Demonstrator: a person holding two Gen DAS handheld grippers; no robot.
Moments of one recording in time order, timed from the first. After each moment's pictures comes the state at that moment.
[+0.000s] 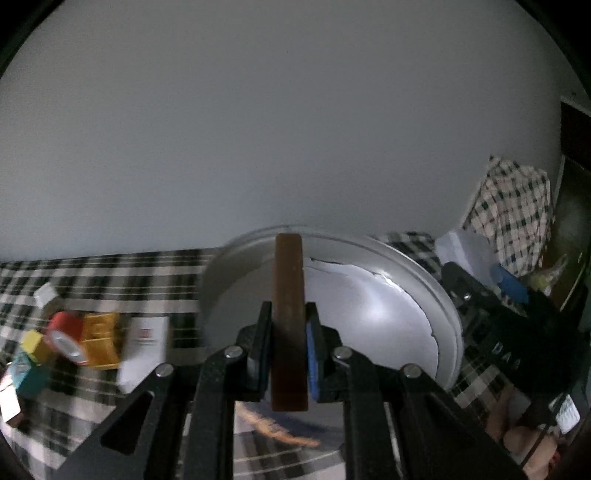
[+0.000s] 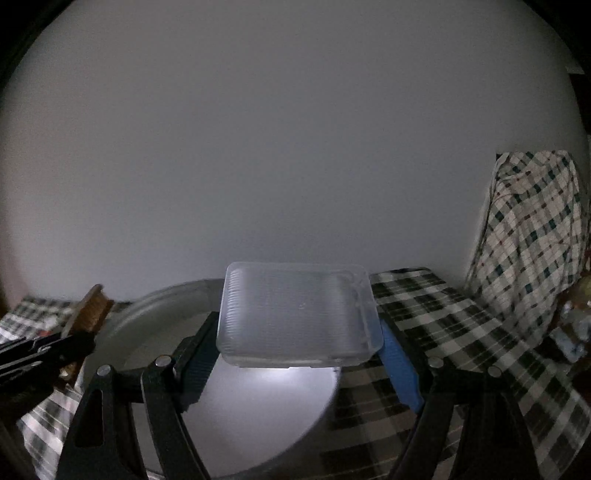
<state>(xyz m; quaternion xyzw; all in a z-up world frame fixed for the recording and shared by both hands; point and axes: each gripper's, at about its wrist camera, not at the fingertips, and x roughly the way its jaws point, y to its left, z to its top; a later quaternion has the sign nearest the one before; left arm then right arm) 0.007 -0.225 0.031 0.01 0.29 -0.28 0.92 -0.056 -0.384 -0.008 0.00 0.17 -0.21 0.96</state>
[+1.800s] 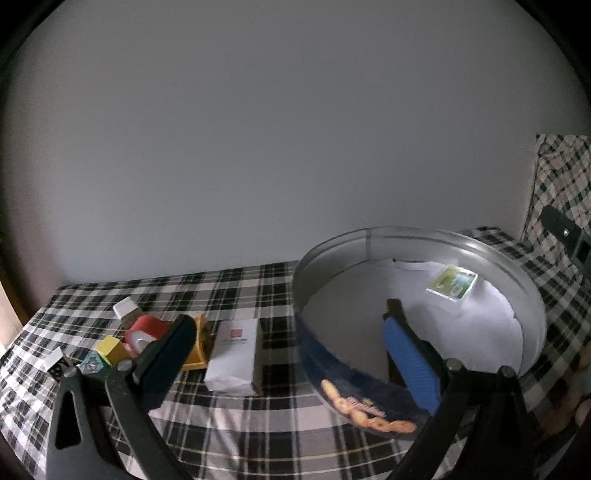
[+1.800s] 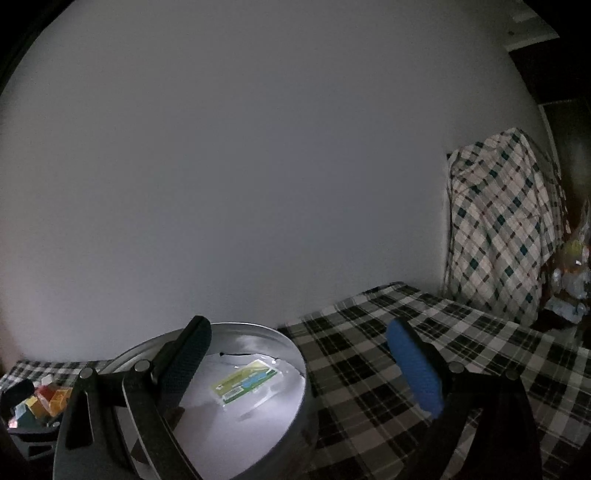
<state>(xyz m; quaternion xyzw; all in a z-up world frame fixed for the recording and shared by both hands) -0.017 -0.191 0.015 0.07 0.21 -0.13 0.97 -0.094 -0.403 -0.013 0.07 0.05 -0.26 0.96</state>
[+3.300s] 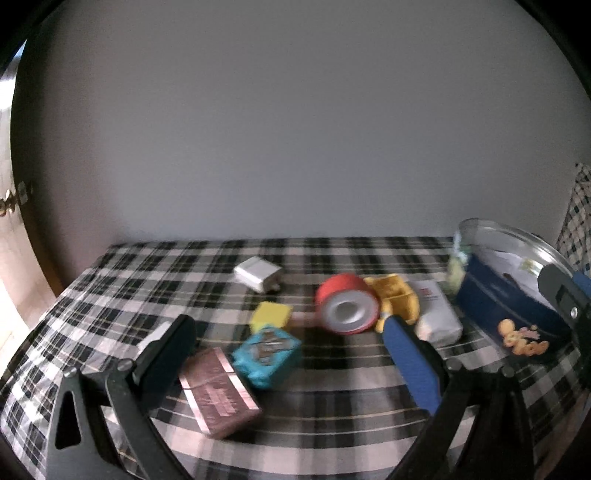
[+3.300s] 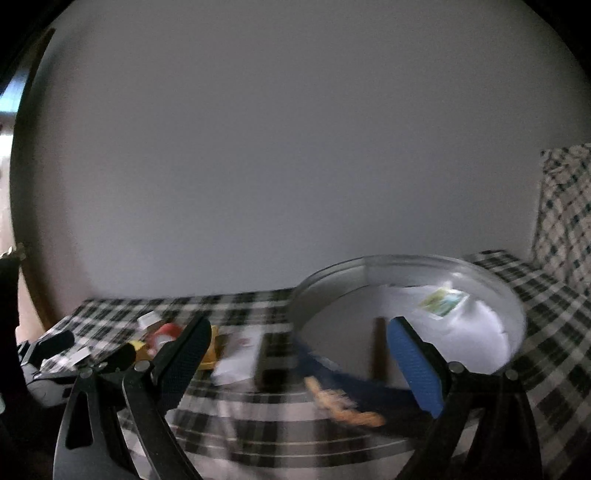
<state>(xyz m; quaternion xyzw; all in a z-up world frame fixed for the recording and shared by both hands) 0.019 -0.005 0.004 0.03 0.26 -0.08 0.96 -0.050 -0.197 -0.043 0.04 0.14 -0.11 0.98</state>
